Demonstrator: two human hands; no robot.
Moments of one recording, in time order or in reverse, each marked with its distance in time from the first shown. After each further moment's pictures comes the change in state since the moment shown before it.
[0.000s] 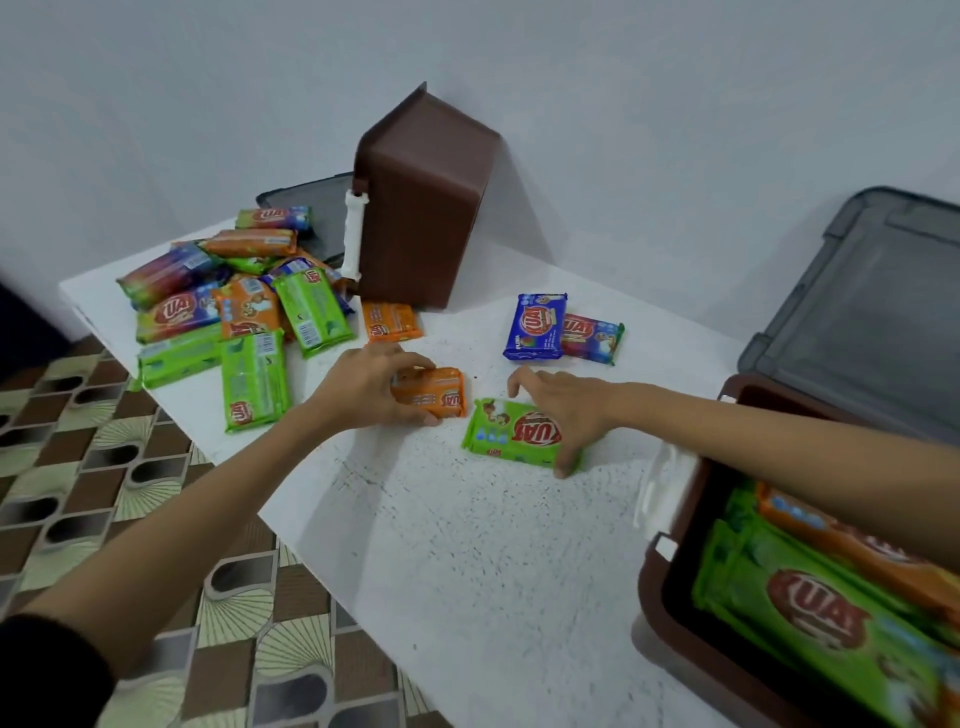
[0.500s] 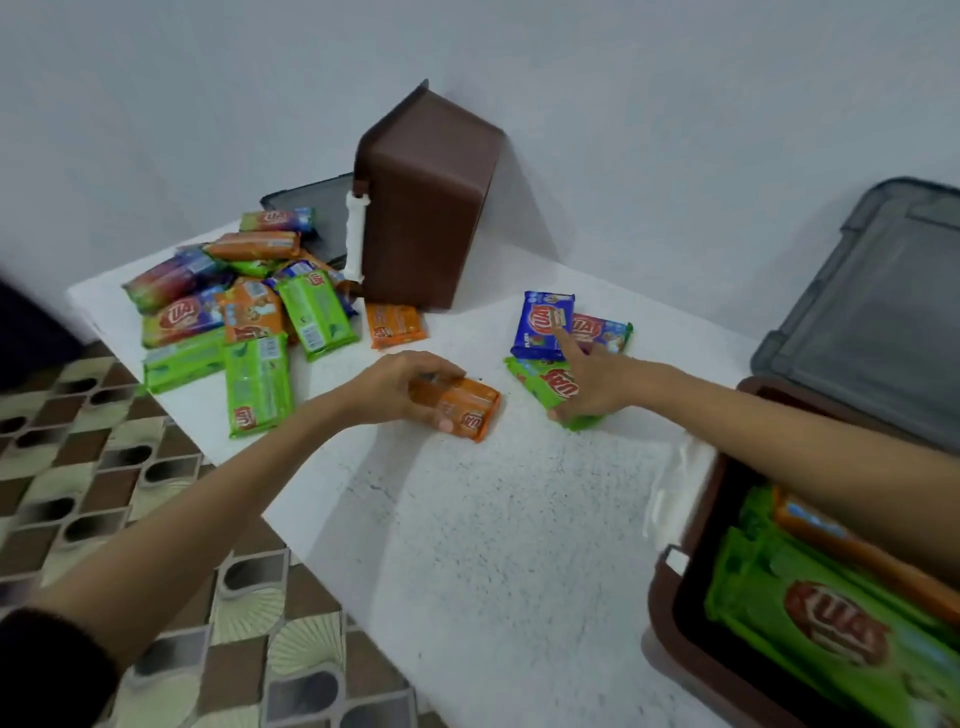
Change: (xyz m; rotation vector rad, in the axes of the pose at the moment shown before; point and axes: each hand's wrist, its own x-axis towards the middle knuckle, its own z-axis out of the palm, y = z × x) left_hand 0.010 0.021 -0.010 -0.361 -0.202 0.046; right_hand 0.000 0.016 -0.015 0.099 0.117 0.314
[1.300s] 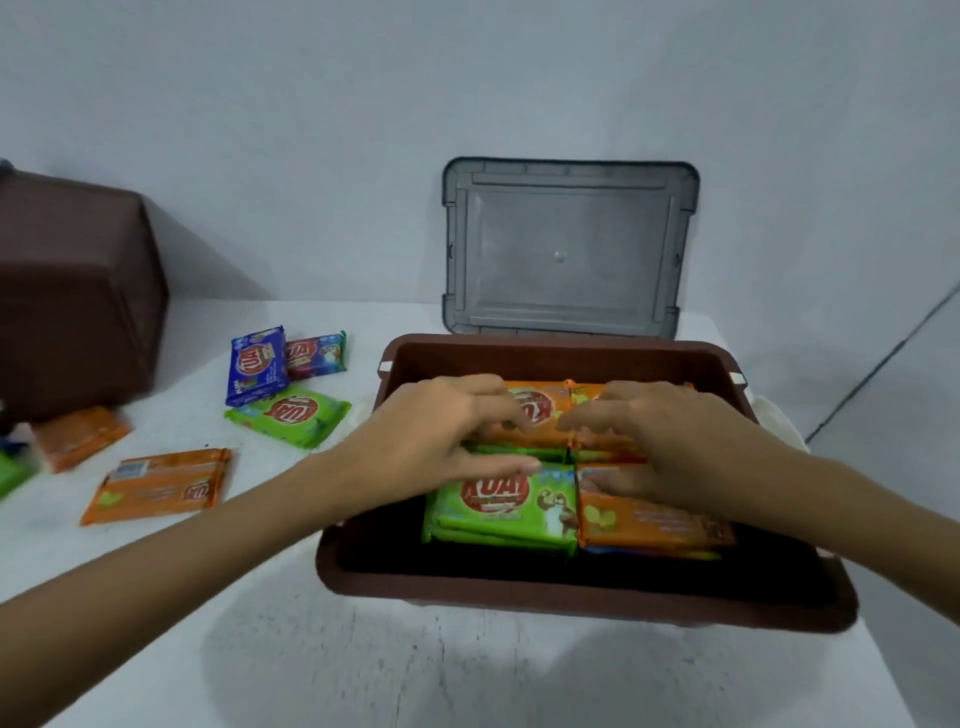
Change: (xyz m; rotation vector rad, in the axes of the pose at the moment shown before) left_hand -0.002 0.284 0.088 0.267 -0.102 0.867; right_hand -0.307 0.104 0.048 0.022 0.382 0.196
